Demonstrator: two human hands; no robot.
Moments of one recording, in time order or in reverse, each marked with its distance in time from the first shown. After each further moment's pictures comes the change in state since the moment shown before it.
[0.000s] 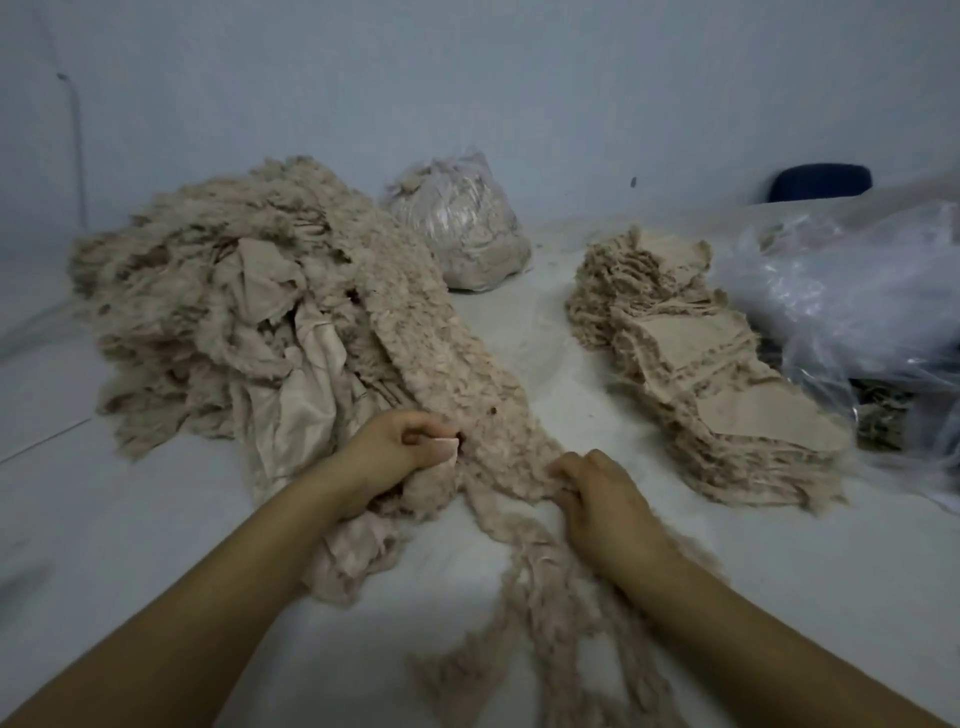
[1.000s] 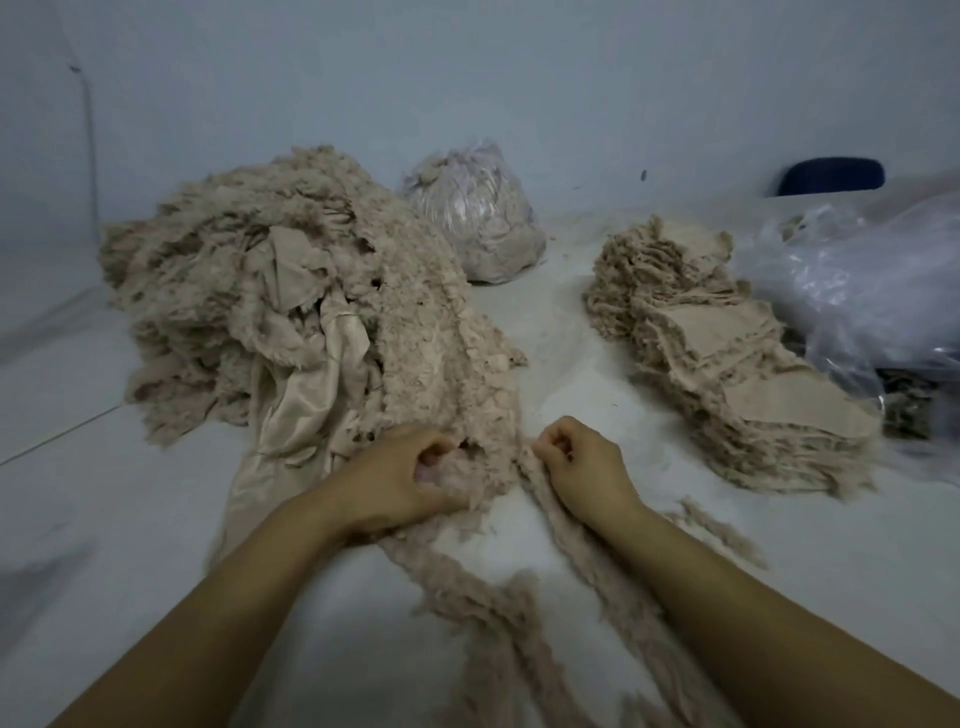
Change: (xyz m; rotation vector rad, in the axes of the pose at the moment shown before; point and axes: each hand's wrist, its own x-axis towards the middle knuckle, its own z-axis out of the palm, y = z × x) left_hand -0.029 -0.023 -0.026 0.681 -0.096 0.229; right_hand 0.030 -0.035 0.017 0.368 0.038 0.144
